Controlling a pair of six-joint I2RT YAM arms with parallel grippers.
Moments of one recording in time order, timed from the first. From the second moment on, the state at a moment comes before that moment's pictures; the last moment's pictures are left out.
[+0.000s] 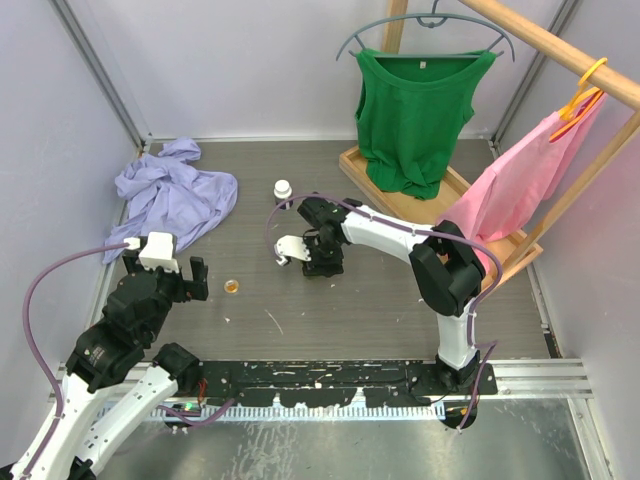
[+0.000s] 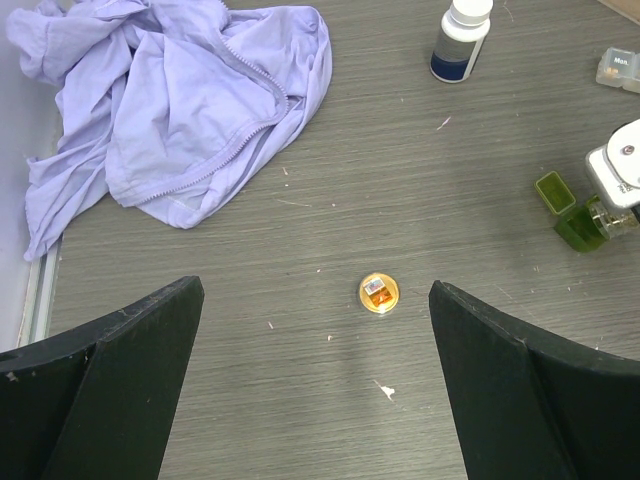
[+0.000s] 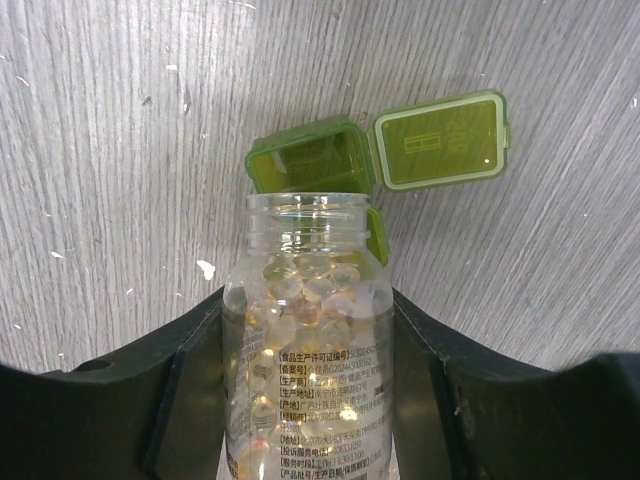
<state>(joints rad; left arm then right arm) -0.55 0.35 0.77 -0.77 -0.46 -0.11 0.78 1.94 1.44 -0.79 -0.24 -1.01</state>
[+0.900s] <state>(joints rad) -0.55 0.35 0.77 -0.77 -0.46 -0.11 0.78 1.94 1.45 -0.79 -0.19 -0.99</state>
